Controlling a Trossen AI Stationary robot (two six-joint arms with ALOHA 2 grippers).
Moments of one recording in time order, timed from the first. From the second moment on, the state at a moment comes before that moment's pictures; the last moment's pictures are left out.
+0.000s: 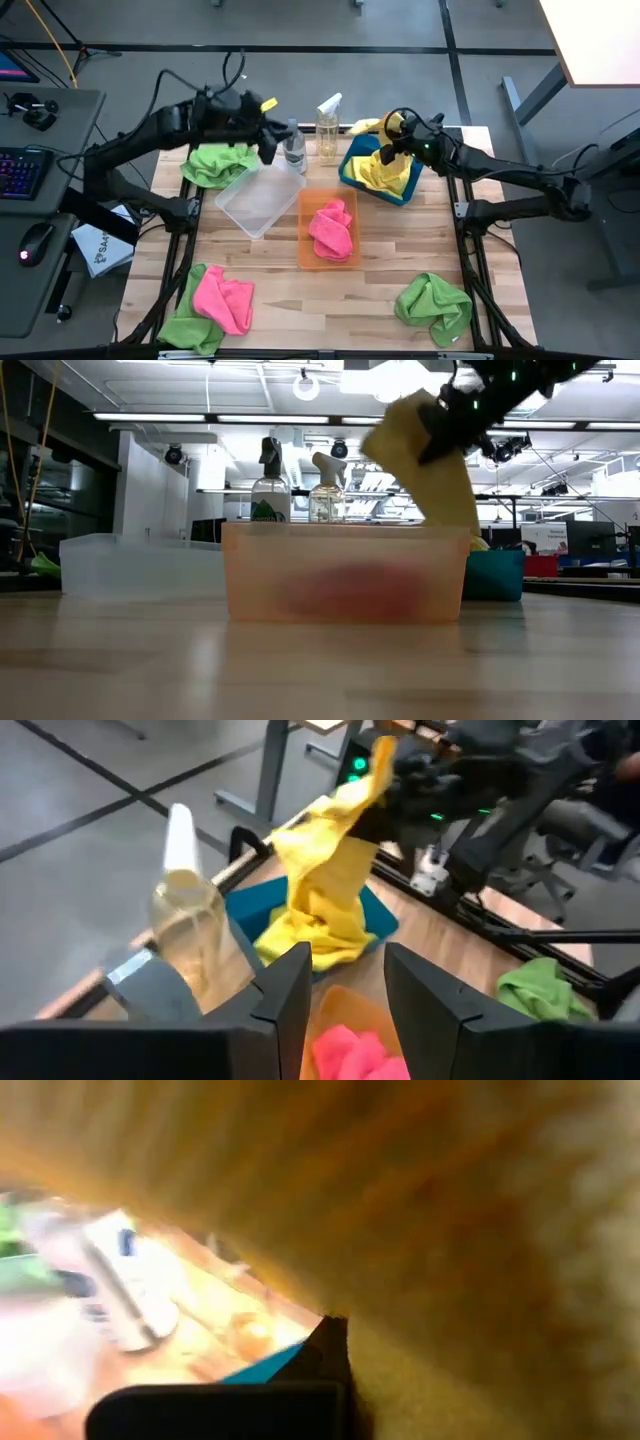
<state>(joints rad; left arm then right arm) 0.26 1.28 1.59 -0.77 -0.12 -0.32 -0.45 1.08 0.78 -0.12 0.44 0.21</state>
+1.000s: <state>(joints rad) 0.22 1.07 1.11 -0.35 -0.11 -0.52 -0.45 1.30 0.67 -0.17 0.09 0.69</state>
